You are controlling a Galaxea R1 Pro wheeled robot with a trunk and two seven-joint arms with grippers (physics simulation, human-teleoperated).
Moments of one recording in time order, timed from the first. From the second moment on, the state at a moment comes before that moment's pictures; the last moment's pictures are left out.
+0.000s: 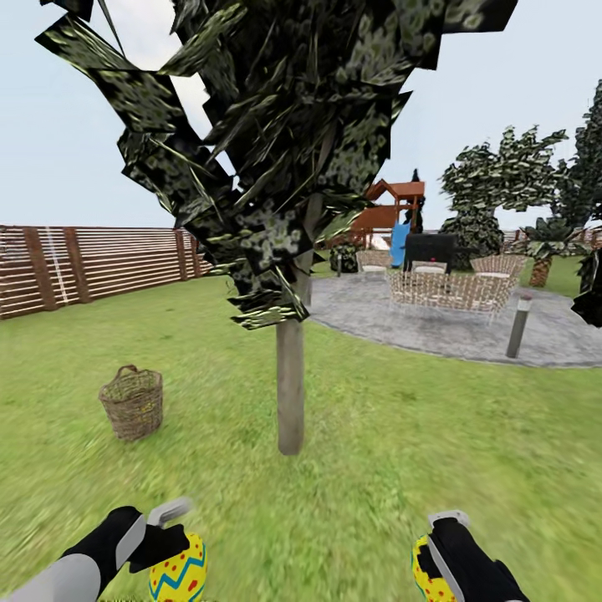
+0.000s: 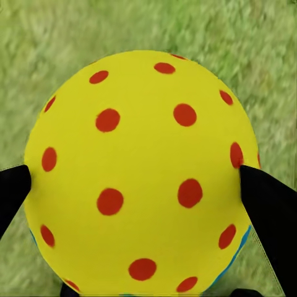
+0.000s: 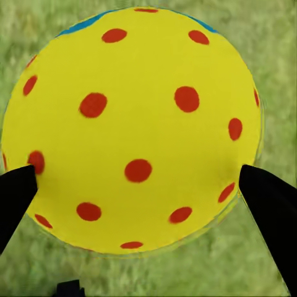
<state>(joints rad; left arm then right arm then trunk) -0.63 0.15 0.14 -0.26 0.15 0.60 -0.15 -0.44 -0.05 0.01 -0.61 0.10 0.72 -0.16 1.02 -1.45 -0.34</state>
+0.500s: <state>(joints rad) -0.63 0.15 0.14 -0.26 0.15 0.60 -0.15 -0.44 -0.05 0.01 -0.61 0.10 0.72 -0.16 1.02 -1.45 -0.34</state>
